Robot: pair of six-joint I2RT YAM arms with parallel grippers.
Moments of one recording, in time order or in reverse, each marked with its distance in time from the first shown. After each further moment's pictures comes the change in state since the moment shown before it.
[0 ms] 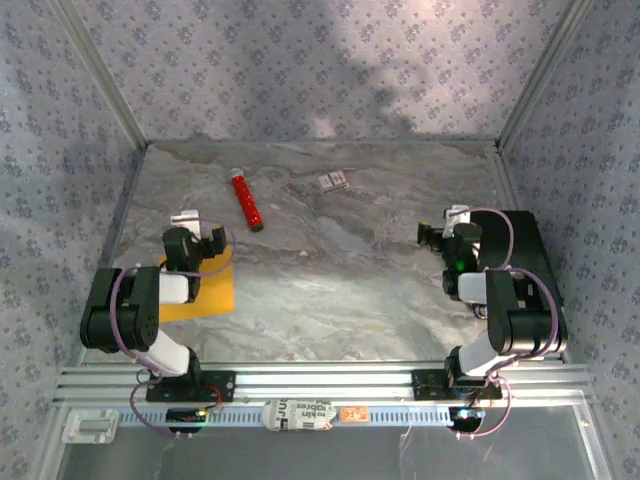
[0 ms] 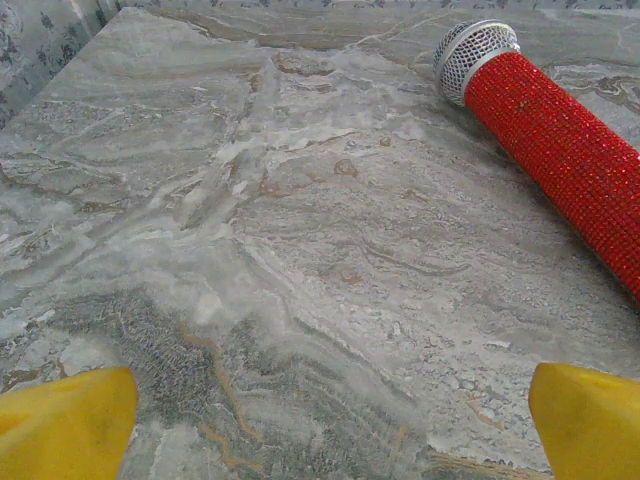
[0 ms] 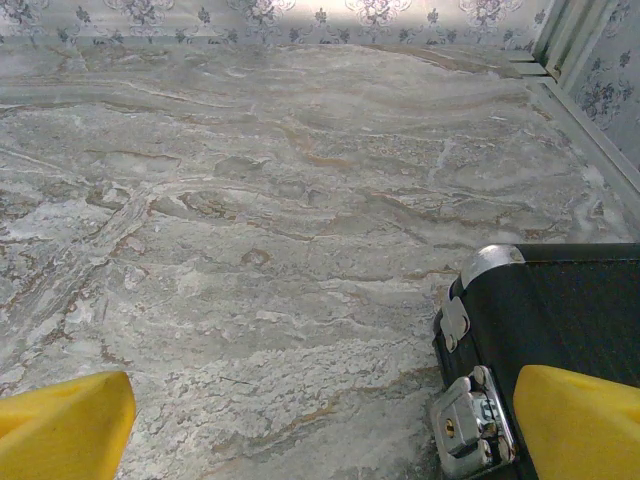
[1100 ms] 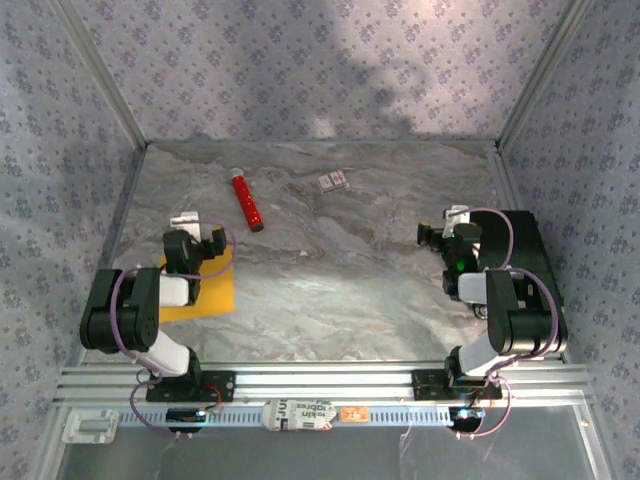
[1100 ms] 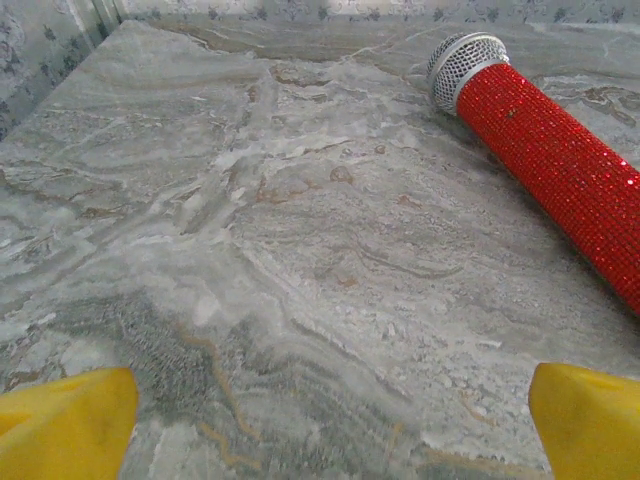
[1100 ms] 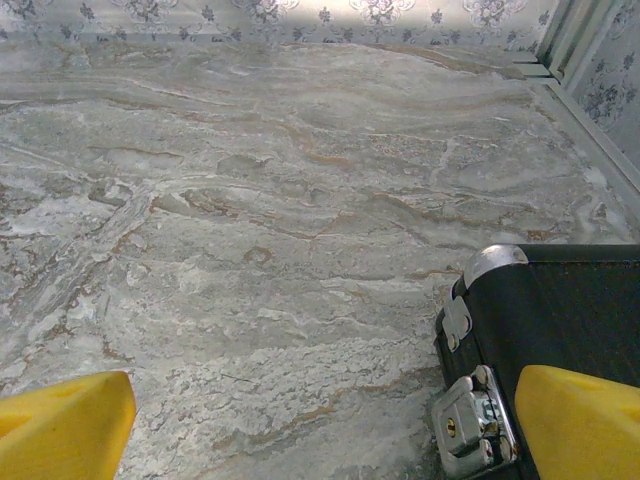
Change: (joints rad) left arm 0.000 -0.009 -0.051 0.074 0.006 0.000; right arm 0.006 -0.003 -0.007 0.004 -0.007 -0.019
